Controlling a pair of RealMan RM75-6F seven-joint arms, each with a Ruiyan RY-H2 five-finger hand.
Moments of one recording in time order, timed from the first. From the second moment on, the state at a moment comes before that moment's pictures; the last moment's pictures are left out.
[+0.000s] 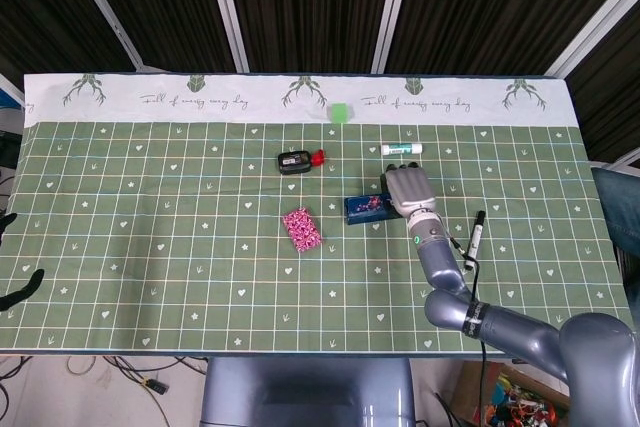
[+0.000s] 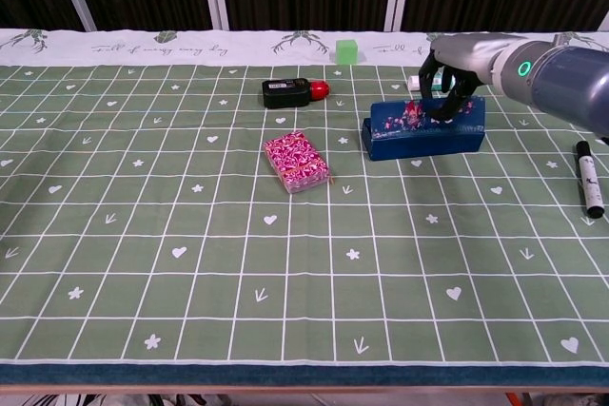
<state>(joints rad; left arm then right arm) -0.06 -1.16 -0.14 -1.64 1.36 1.55 0.07 0.93 -1.66 0.30 -1.18 -0.66 0.85 -0.60</state>
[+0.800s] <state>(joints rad) -0.06 -1.16 -0.14 -1.64 1.36 1.55 0.07 0.95 -1.65 0.28 -1.19 -0.64 0.92 -0.63</state>
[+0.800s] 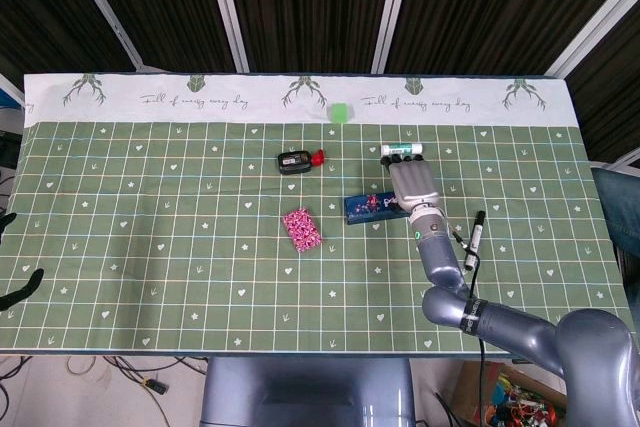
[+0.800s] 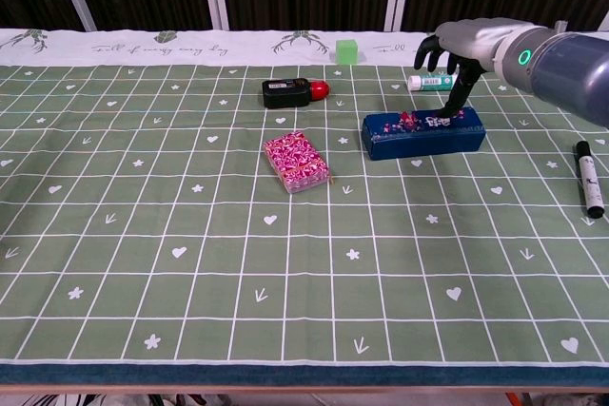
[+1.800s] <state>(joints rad) -0.07 -1.15 -0.10 -1.63 1.51 1.60 0.12 0.34 -1.44 -0.02 -1.34 -1.38 1.67 -0.12</state>
